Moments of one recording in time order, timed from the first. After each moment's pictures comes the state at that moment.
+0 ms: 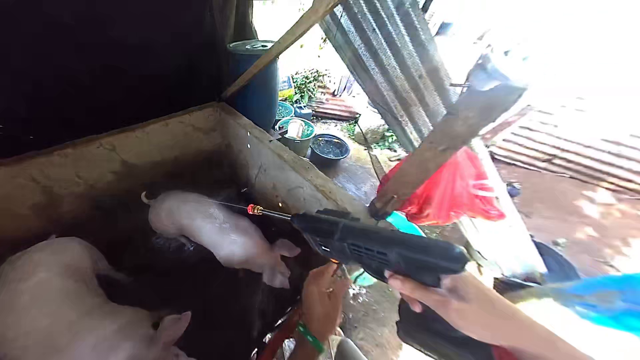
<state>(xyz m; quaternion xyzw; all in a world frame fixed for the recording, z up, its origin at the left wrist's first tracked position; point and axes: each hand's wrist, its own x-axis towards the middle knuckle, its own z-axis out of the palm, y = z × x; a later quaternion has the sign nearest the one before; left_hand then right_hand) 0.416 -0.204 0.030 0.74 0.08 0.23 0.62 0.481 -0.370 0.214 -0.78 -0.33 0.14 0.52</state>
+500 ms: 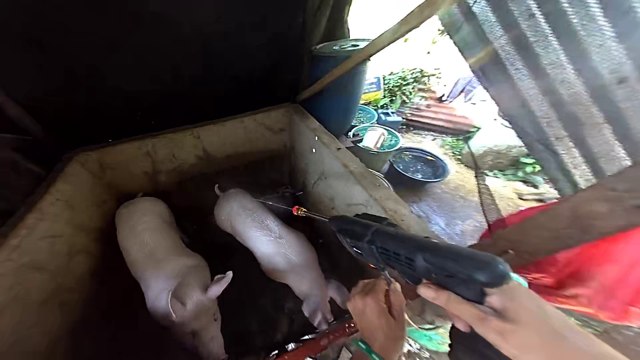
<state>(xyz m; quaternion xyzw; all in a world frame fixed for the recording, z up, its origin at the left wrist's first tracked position) 0.479 -0.237 0.043 0.78 0.26 0.37 0.43 0.552 -0.325 0.225 -0.79 -0.41 0.19 0.41</state>
